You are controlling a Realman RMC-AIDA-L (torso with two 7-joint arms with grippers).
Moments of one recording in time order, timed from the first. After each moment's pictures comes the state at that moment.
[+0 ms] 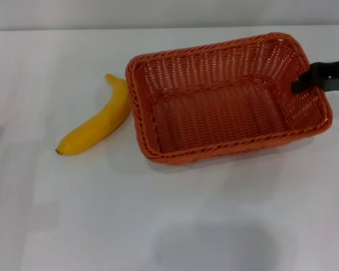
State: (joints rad) left arm -0.31 -2.08 1.15 -0.05 0.14 1.43 -0.45; right arm 0.85 2.01 -0.60 -0.83 -2.62 -1.41 2.60
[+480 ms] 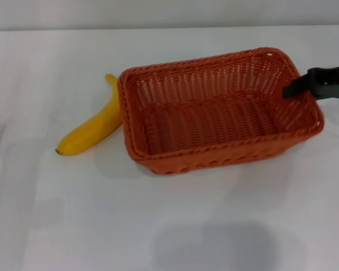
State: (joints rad) left arm -0.32 -2.08 1.15 -0.04 0.14 1.43 -0.43; right arm 0.79 2.01 -0.64 -0.85 -2.51 -1.45 2.60
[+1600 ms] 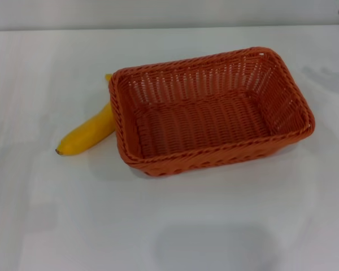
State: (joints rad) left arm -0.31 -2.08 1.15 -0.04 0.11 1.43 -0.43; right arm 0.45 2.00 -0.71 -1.02 -1.80 -1.25 2.41
